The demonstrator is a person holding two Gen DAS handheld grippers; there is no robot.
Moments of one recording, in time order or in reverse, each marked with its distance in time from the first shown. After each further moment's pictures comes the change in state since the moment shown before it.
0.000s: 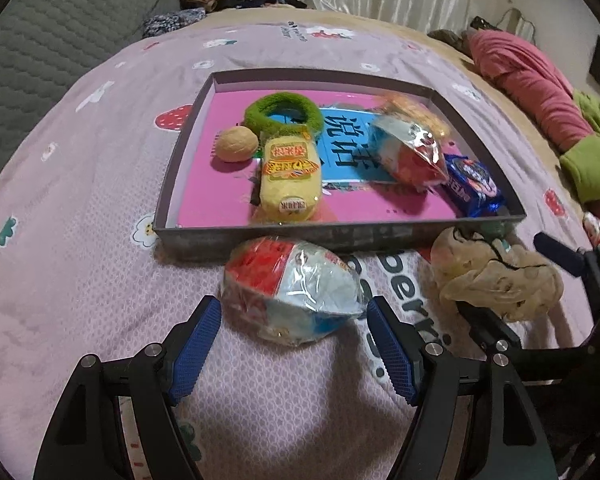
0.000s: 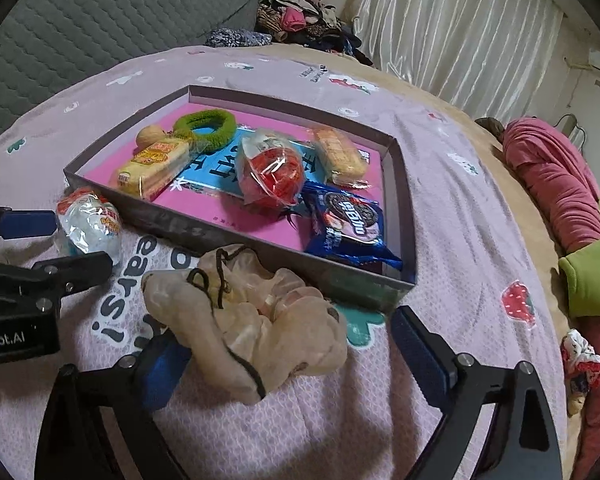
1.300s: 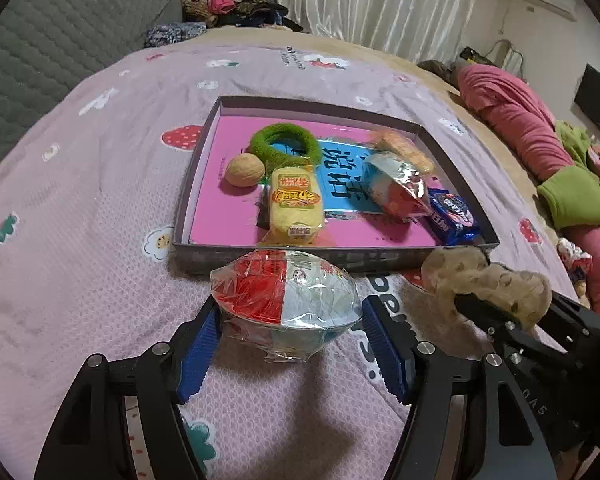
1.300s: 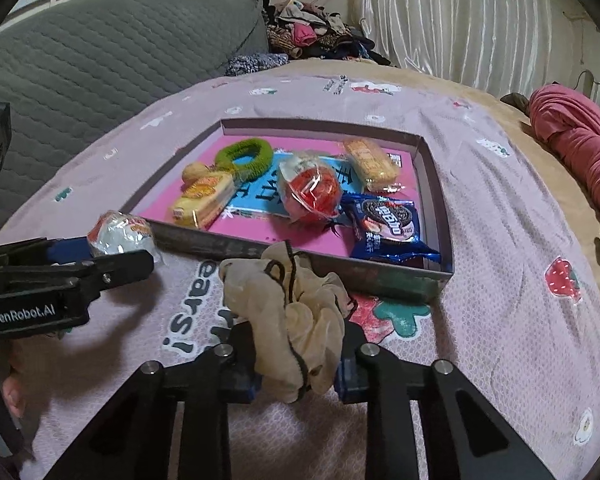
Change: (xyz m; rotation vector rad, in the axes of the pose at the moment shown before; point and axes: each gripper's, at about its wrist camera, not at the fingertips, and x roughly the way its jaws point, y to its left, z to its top) left arm -0.025 0.017 -0.002 -0.037 -0.093 -0.087; right arm -0.024 -0.006 -0.002 0.136 -0.062 0.216
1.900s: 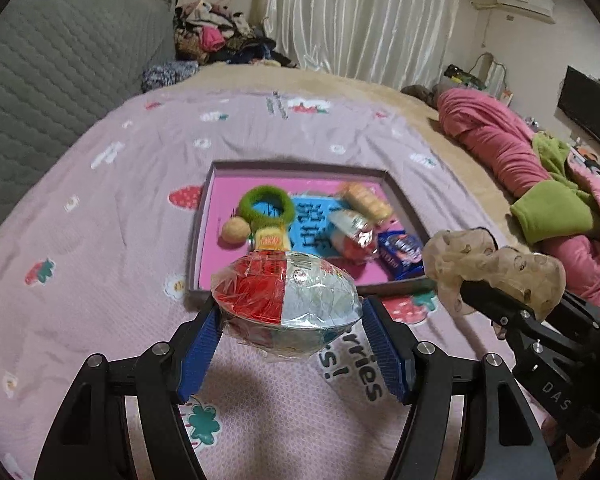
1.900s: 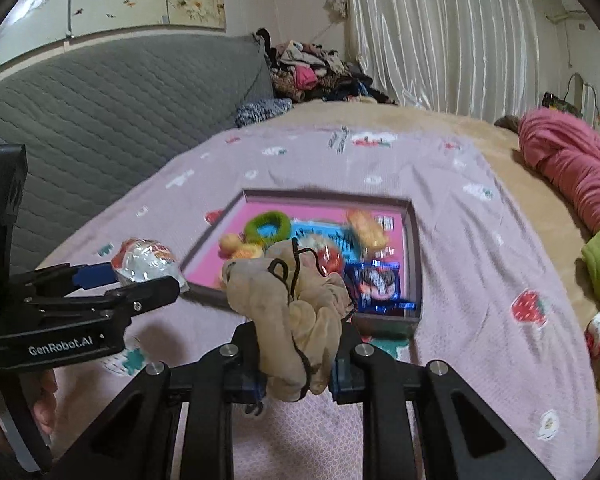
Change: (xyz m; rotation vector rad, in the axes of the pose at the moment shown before) left arm -0.088 -0.021 0.020 0.042 -0.112 -0.011; right arm -0.090 0.006 0.032 0.035 -0.144 0.036
